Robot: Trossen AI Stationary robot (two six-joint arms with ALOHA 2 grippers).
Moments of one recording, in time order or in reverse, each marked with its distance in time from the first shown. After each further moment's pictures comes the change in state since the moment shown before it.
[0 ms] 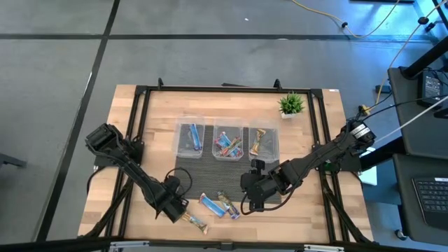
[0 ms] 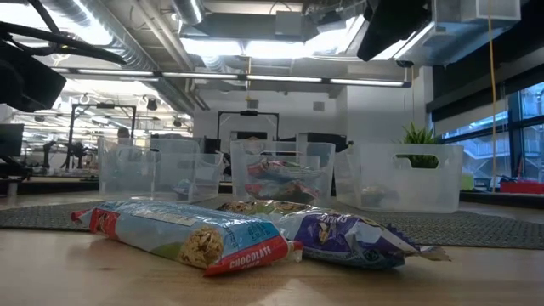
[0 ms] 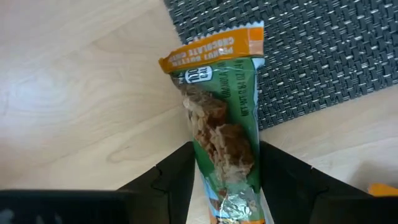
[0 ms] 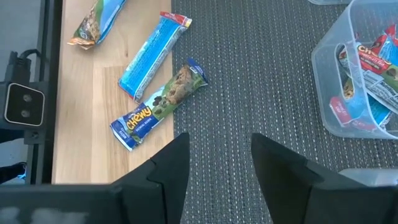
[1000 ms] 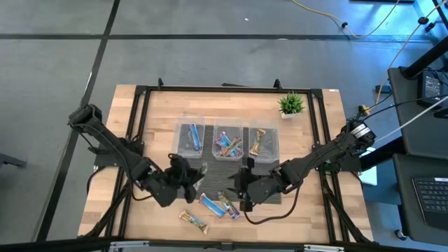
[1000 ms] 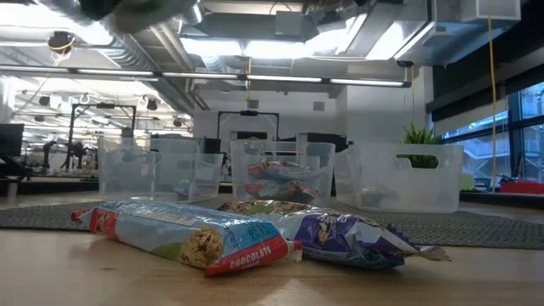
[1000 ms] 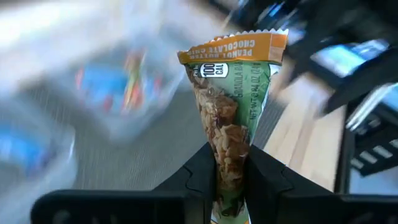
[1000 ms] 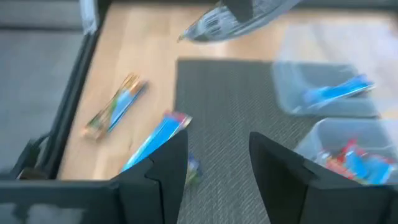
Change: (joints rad) left arm 0.083 -0.379 0.028 0.375 -0.798 0.838; right arm -0.001 -0.003 0.000 0.325 0.180 -0.183
